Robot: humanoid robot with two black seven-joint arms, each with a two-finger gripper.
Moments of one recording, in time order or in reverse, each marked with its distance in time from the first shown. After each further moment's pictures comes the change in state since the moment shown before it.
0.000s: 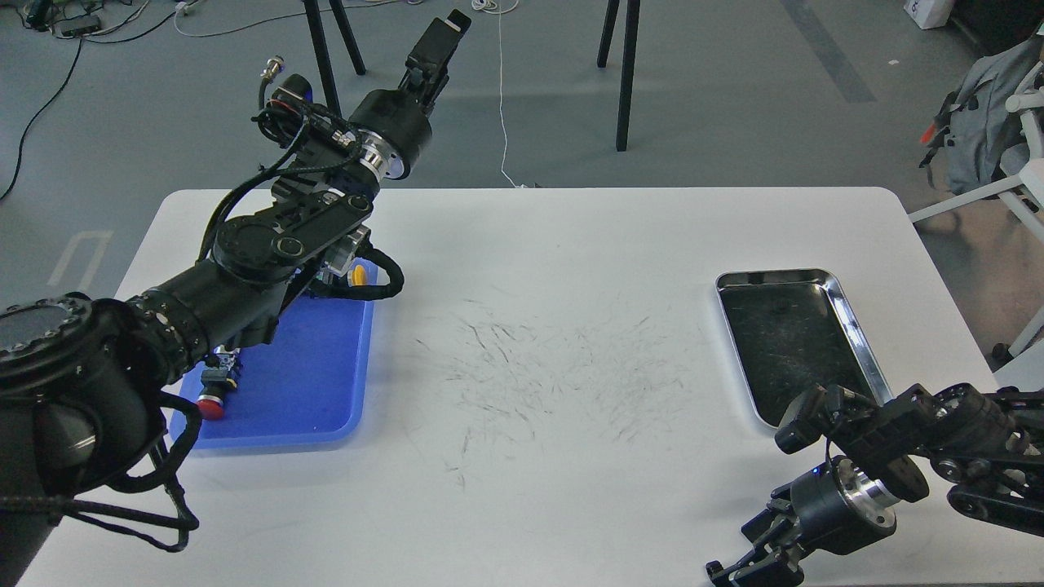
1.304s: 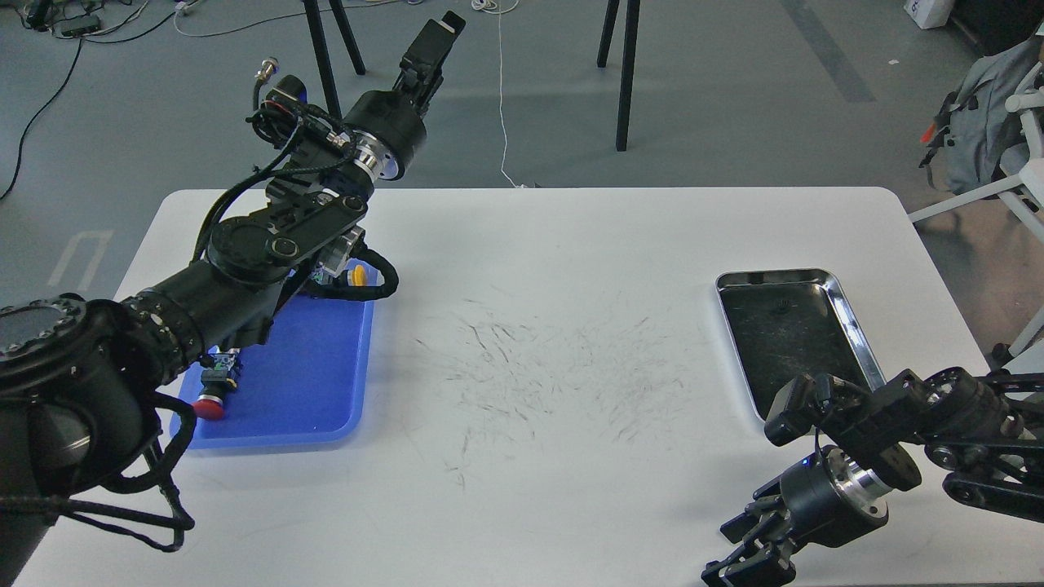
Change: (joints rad) left arm 0.007 0.014 0.002 -0.002 0.000 -0.001 -0.001; right arm 0.092 0.007 -0.055 0.059 0.029 0.000 0.000
